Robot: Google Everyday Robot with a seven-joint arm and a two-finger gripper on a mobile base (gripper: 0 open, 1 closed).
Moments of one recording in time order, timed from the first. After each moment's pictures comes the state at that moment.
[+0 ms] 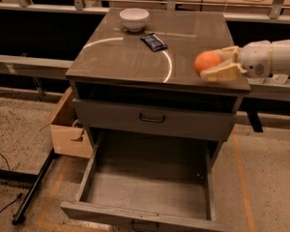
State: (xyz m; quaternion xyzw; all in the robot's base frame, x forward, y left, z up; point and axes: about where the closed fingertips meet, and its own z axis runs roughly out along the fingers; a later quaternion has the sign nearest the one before) arm 0.650 -0.201 0.897 -0.48 0.67 0.27 0.50
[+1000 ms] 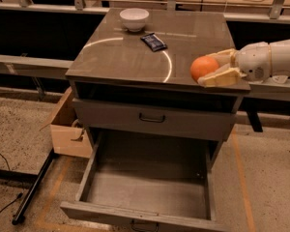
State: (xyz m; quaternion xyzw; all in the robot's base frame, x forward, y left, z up) arm 0.623 -0.183 0.898 -0.52 0.65 0.28 0.48
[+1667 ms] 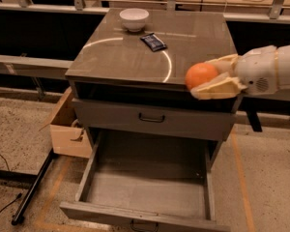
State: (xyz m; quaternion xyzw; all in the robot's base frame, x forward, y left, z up) arm 0.543 -0.148 0.926 -0.49 0.70 0.22 0.47
